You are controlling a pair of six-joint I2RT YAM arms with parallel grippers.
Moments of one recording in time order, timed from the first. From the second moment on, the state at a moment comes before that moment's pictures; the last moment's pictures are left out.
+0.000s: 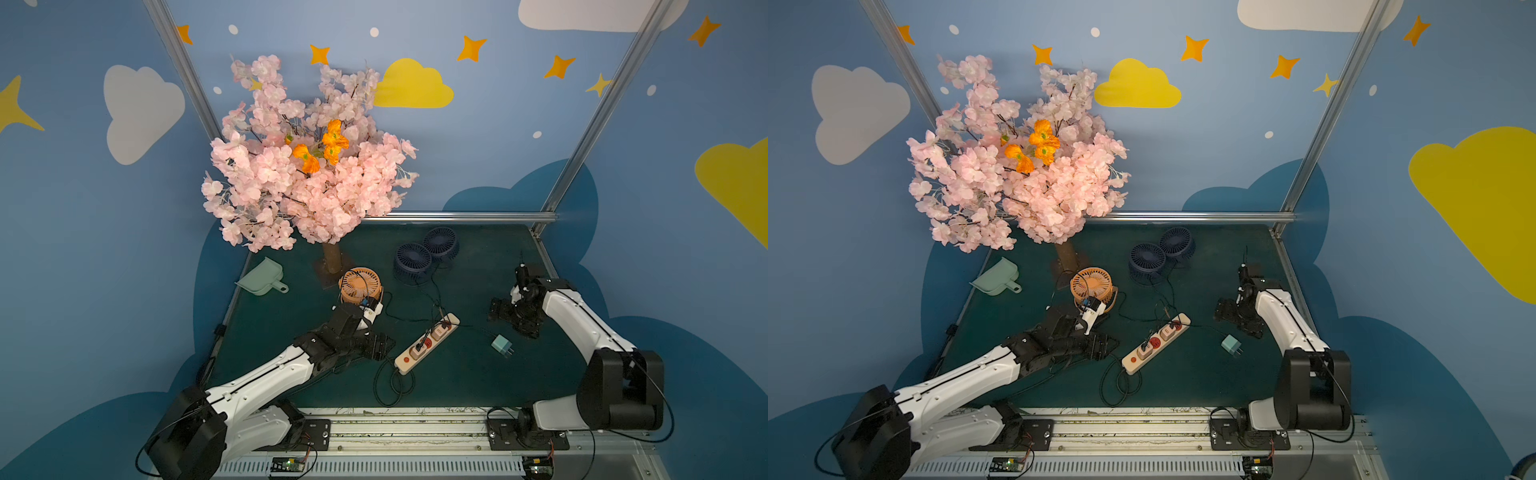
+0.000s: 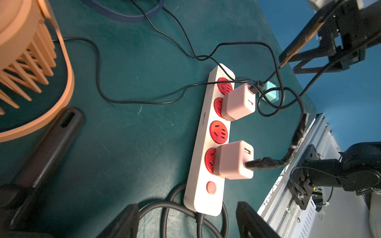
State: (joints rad) left arm -0.68 1.11 0.57 -0.20 0.28 -0.42; right arm 0.04 1.49 1.03 -0.96 -0.16 0.35
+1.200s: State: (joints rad) left arm -0.68 1.09 0.54 -0.19 0.29 -0.45; right arm 0.34 1.58 0.91 -0.89 -0.15 0.39
